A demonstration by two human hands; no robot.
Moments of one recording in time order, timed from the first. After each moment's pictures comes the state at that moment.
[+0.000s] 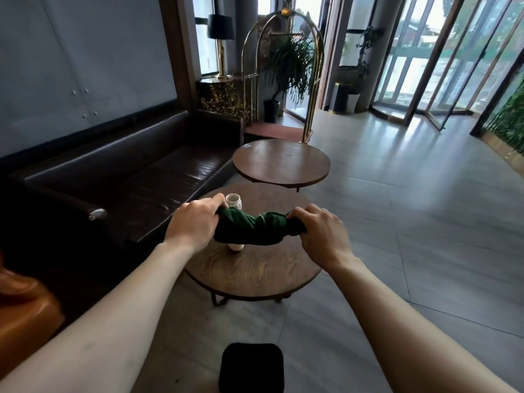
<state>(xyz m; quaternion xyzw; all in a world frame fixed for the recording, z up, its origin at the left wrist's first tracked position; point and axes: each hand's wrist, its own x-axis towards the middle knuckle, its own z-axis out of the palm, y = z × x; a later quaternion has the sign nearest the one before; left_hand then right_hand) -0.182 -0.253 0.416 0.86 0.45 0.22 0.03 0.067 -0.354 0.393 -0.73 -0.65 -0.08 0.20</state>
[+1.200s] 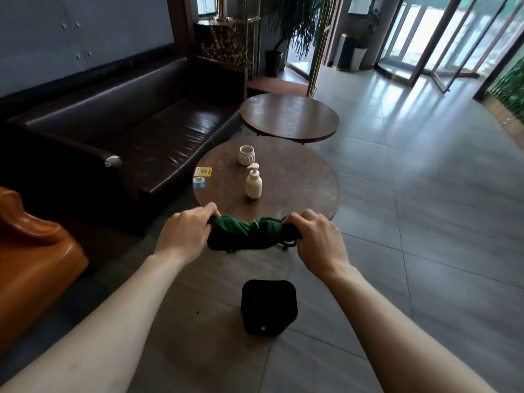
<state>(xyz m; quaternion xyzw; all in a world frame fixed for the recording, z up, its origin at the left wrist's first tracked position) -0.351 -0.324 0.329 0.87 0.46 0.17 0.09 -0.101 -0.434 0.323 -0.75 -0.64 -0.03 0.16</state>
